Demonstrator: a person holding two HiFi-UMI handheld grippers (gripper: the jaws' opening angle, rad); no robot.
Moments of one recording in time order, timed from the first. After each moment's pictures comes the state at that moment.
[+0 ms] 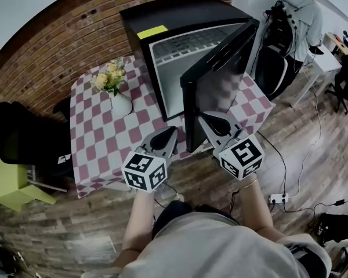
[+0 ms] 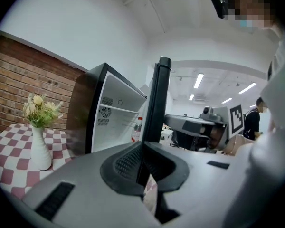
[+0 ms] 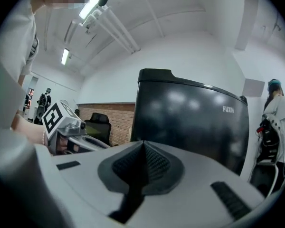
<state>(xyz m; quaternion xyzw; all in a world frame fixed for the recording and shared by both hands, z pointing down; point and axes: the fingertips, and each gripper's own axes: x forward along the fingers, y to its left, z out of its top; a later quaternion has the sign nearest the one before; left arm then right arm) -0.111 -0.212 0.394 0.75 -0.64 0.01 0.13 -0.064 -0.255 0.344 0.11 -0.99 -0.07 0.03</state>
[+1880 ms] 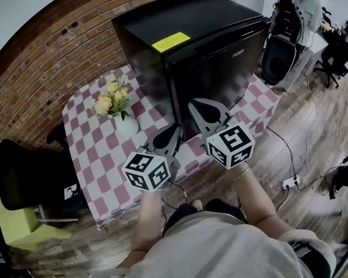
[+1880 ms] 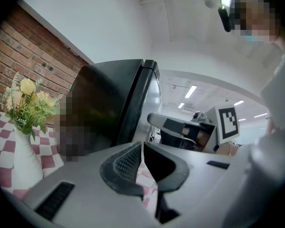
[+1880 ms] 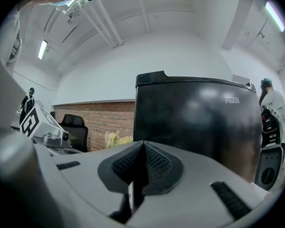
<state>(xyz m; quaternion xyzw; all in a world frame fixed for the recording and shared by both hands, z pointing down) -0.221 -0.257 0.397 0.81 -0.57 -0.04 0.15 -0.204 -0.309 0.345 0.22 -0.97 -0.03 0.01</state>
